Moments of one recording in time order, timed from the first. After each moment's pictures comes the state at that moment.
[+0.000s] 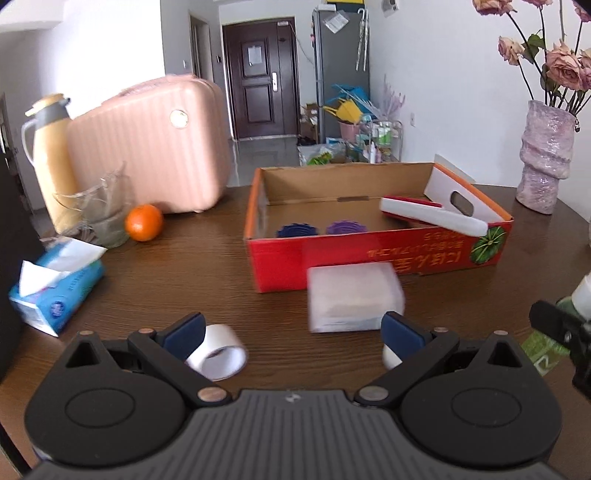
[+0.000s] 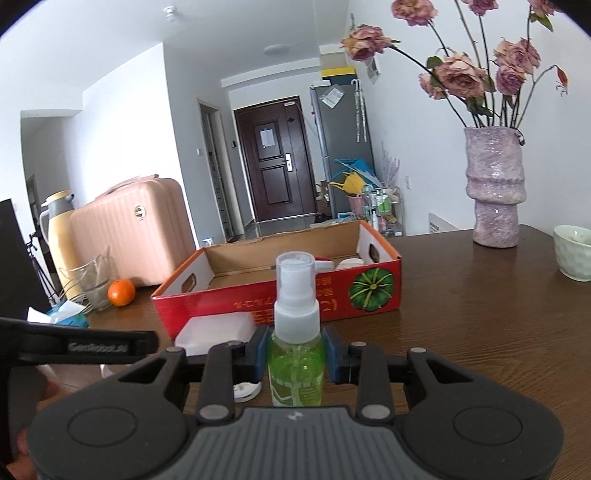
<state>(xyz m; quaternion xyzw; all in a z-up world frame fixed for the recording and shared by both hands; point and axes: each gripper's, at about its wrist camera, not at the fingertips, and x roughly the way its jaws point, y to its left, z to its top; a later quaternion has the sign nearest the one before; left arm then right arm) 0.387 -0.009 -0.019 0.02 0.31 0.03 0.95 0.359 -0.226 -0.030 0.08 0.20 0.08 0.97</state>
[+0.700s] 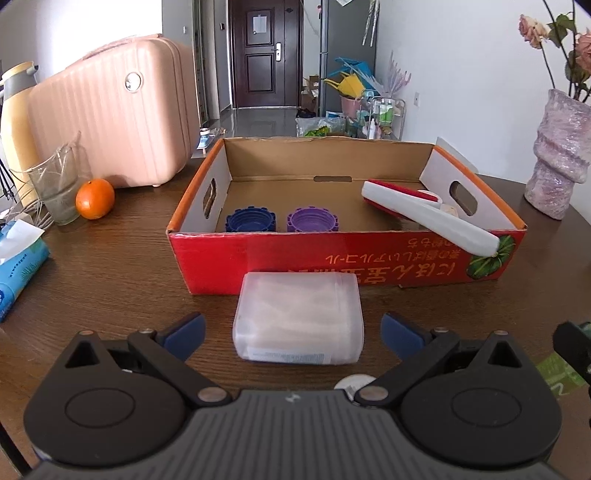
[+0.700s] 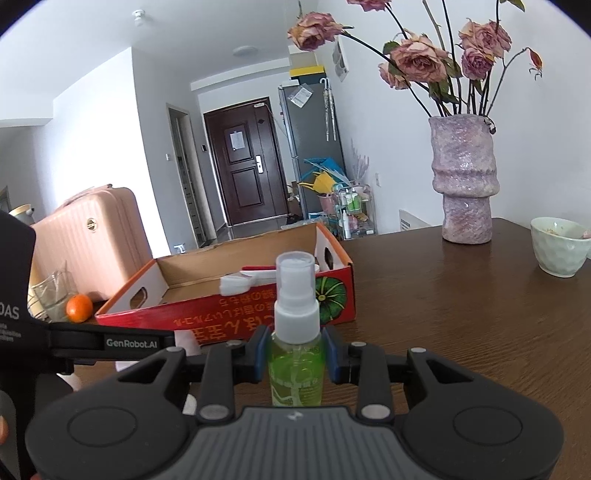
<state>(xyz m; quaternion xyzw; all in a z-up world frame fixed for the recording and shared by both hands) 0.458 -0.044 -0.046 -0.01 0.36 0.04 0.93 0.396 -0.259 -0.044 0.09 0.21 0.03 0.97</state>
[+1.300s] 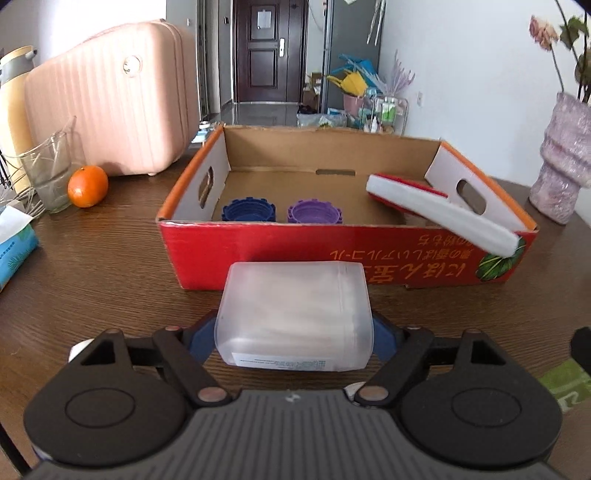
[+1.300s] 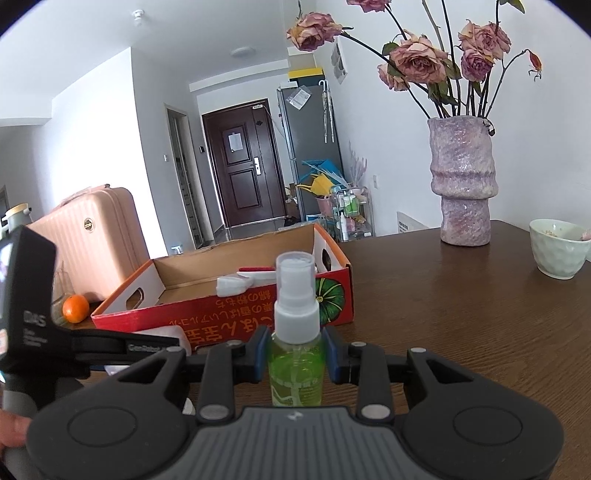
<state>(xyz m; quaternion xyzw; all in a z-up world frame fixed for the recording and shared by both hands) 0.461 -0.038 -0.055 -0.03 0.35 0.04 0.93 0.393 -0.255 -0.045 0.08 0.20 0.03 0.98</state>
